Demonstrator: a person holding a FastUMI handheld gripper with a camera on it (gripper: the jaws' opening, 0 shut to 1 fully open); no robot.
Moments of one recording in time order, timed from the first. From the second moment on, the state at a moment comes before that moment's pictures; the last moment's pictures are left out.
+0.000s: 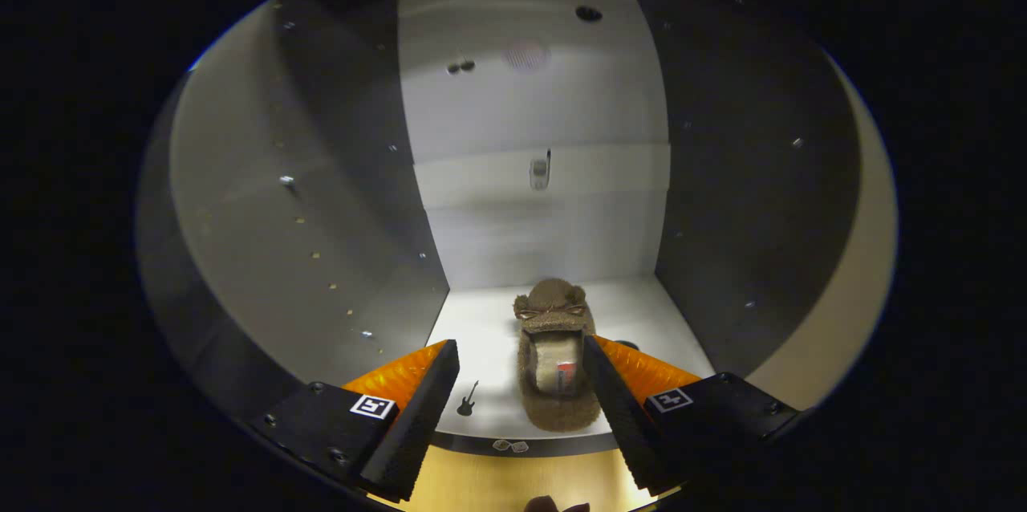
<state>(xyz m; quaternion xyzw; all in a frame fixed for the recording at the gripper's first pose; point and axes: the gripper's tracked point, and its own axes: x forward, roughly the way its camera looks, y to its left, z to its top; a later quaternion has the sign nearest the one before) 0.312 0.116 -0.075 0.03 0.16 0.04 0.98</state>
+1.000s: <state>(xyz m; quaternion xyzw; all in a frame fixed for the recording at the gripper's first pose) 0.002 0.039 0.034 0.02 -0.01 0.02 1.00</state>
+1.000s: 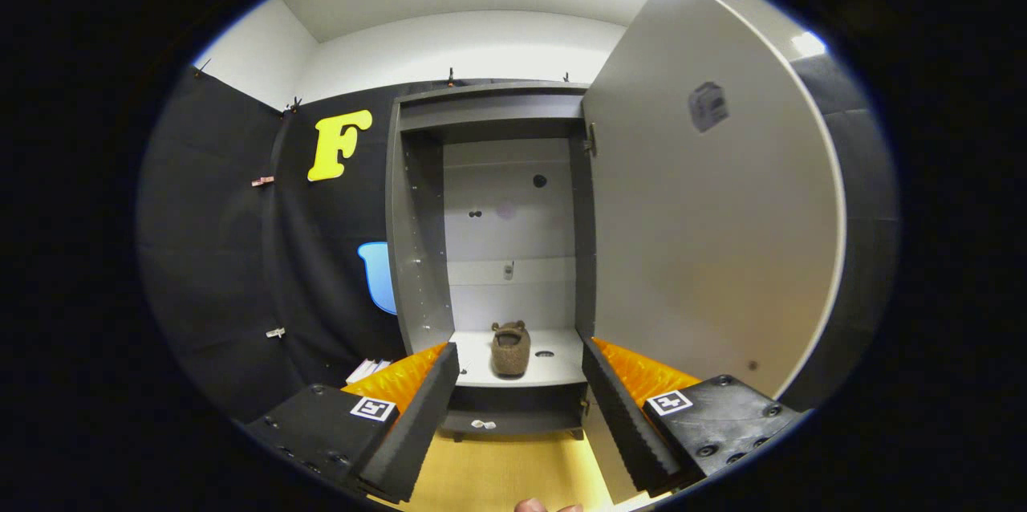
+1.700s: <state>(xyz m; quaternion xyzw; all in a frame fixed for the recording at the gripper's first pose) -0.099 -0.163 0.038 0.00 -0.03 -0.17 0.99</state>
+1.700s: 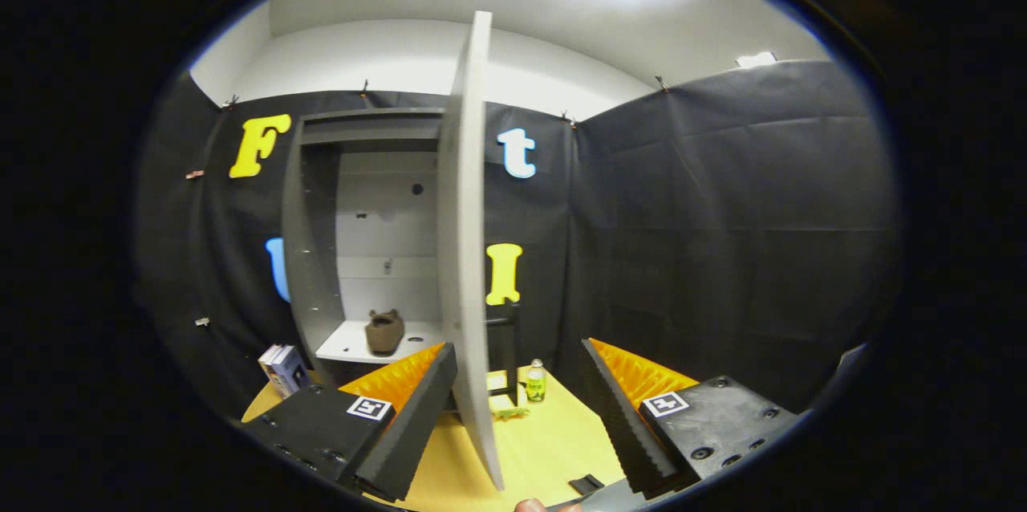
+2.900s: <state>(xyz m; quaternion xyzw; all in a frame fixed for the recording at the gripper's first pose) -0.040 -0.100 -0.004 0.05 0.02 -0.08 1.00</state>
